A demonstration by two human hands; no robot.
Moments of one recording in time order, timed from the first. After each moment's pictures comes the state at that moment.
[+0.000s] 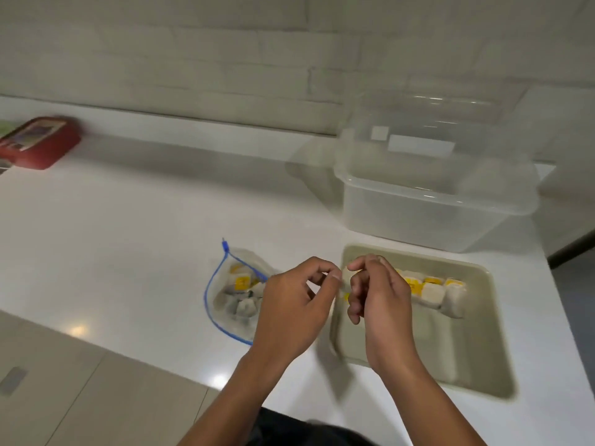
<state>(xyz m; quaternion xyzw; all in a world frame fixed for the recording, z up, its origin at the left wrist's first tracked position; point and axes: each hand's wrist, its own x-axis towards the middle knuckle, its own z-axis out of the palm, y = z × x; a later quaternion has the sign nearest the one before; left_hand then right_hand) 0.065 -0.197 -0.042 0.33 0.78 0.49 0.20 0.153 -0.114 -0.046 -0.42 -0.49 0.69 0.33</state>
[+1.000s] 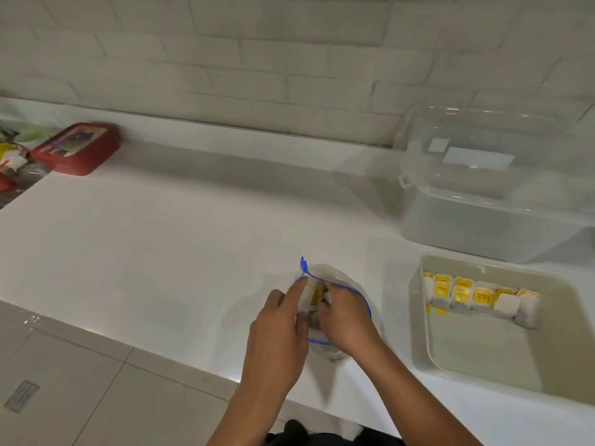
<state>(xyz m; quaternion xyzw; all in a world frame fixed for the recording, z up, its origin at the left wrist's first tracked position) -0.046 -0.323 -0.087 0.36 0.88 0.28 0.11 0.013 -0.201 -0.106 -0.39 -0.83 0.40 0.01</state>
